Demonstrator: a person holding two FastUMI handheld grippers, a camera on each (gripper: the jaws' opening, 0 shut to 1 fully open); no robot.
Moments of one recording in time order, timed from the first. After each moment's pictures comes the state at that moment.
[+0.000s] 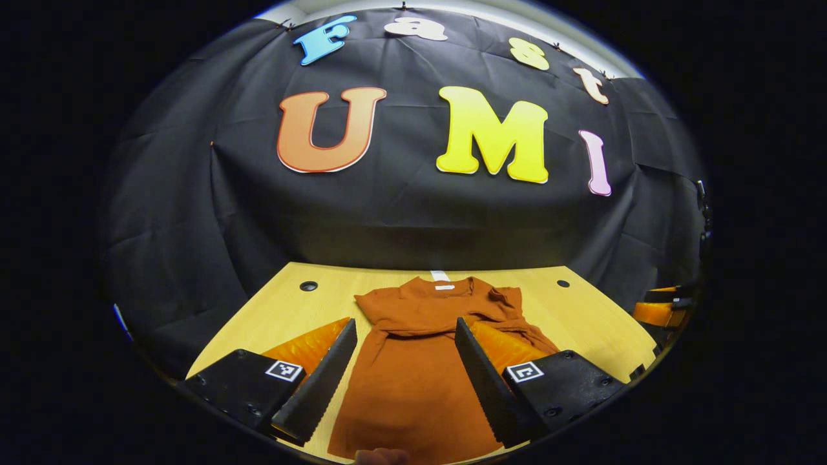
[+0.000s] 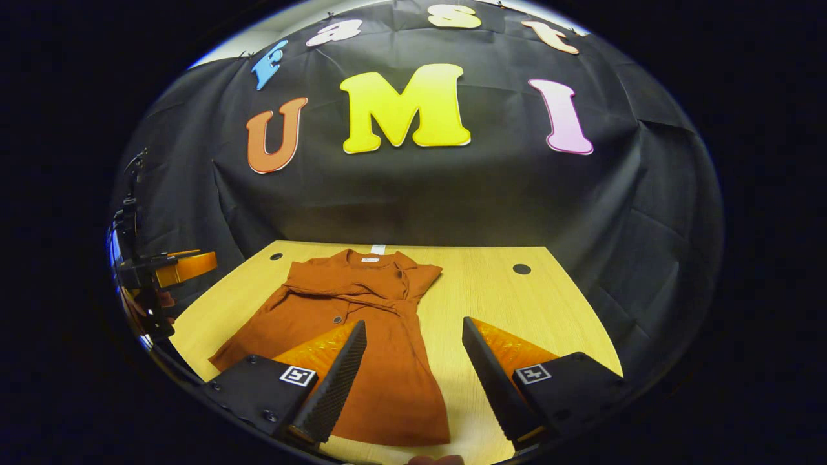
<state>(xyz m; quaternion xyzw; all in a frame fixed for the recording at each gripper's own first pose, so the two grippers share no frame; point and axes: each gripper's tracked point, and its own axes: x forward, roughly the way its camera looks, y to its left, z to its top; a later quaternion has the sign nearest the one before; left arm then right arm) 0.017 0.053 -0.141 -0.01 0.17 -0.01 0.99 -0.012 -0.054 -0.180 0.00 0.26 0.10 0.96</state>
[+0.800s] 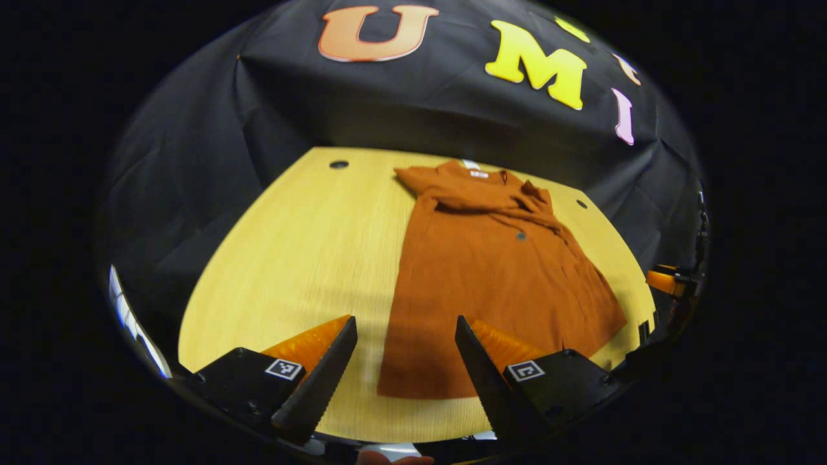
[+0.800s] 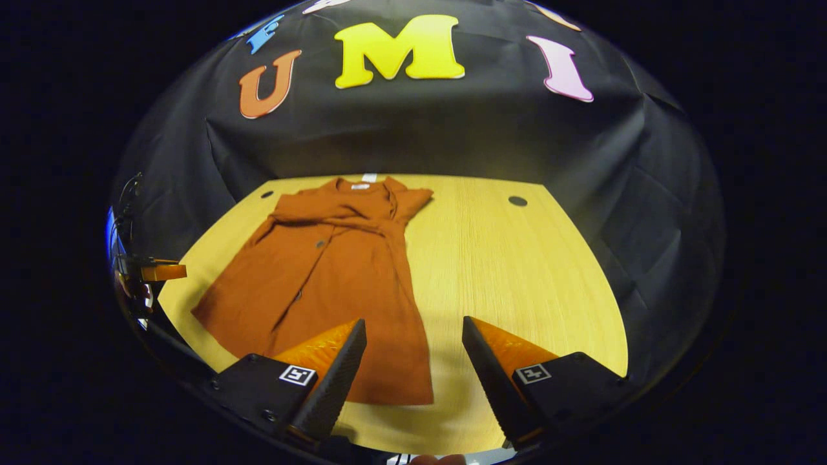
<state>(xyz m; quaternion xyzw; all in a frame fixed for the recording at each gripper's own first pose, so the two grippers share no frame) -0.106 0.122 -0.297 -0.08 0.44 -0.03 0.90 -0.081 -0.100 -0.288 -0.02 0.42 0.09 0.90</state>
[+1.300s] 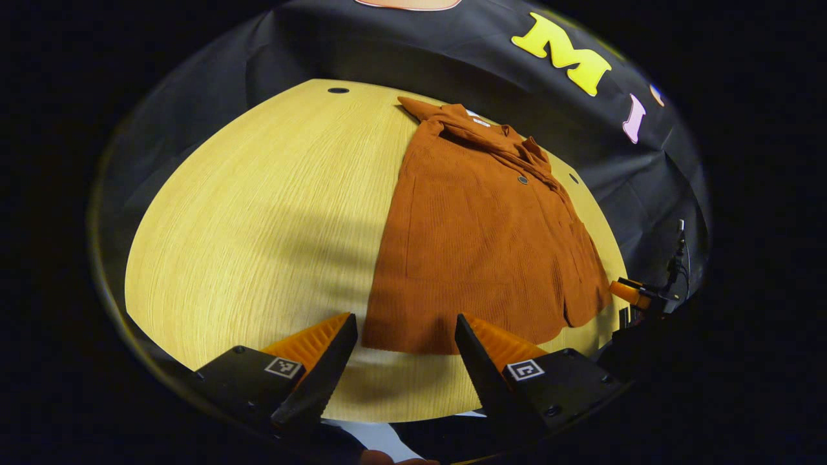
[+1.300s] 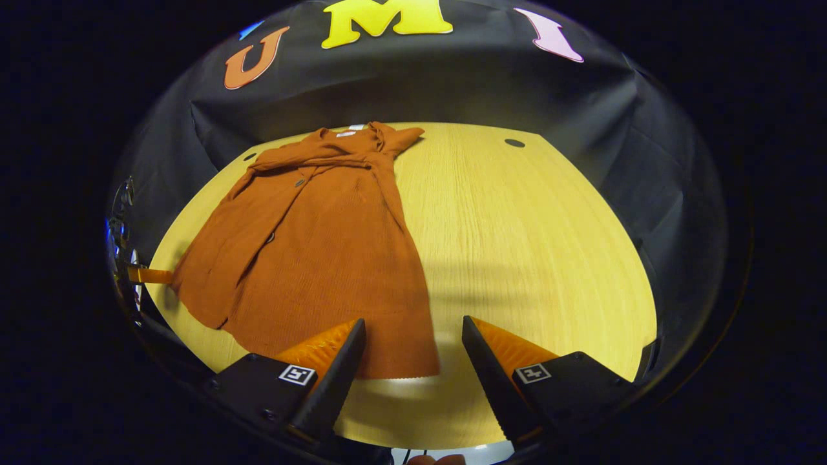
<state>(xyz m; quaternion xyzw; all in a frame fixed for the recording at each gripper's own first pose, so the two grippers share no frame) -0.143 0.107 -0.345 -0.14 0.49 -0.06 0.86 -0.116 -0.102 -0.367 -0.03 0.48 0.07 0.87</state>
